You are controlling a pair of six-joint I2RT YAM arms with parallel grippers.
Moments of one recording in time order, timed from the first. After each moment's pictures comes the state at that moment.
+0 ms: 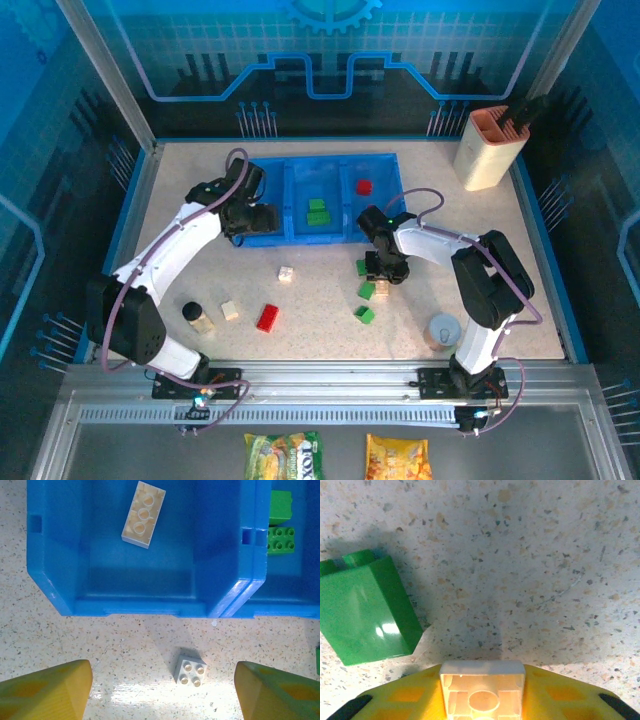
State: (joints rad) left arm -0.33 1.50 1.31 -0.92 -0.08 -0.50; right arm 0.55 1.77 1.10 -0.85 0.02 0.66
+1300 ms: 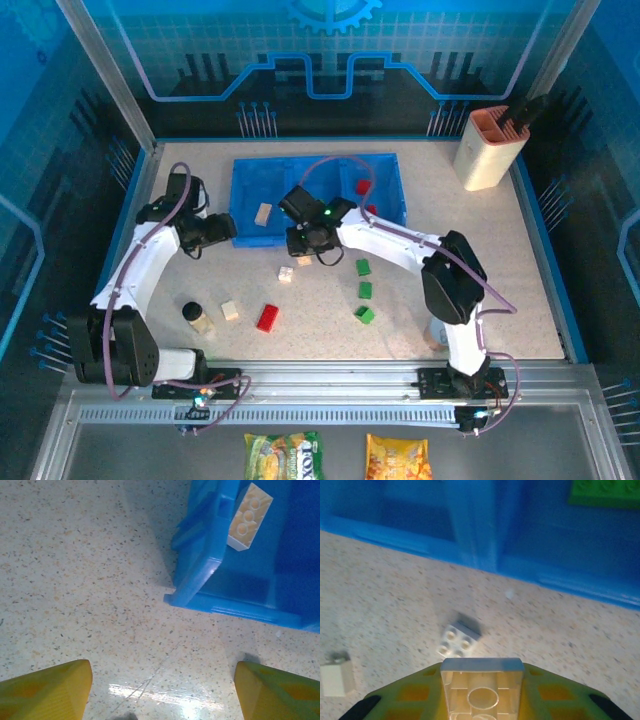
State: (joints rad) left arm 0.03 1.34 1.08 -0.85 0.08 -0.36; right arm 0.88 1.99 1.69 -0.79 0.05 0.64
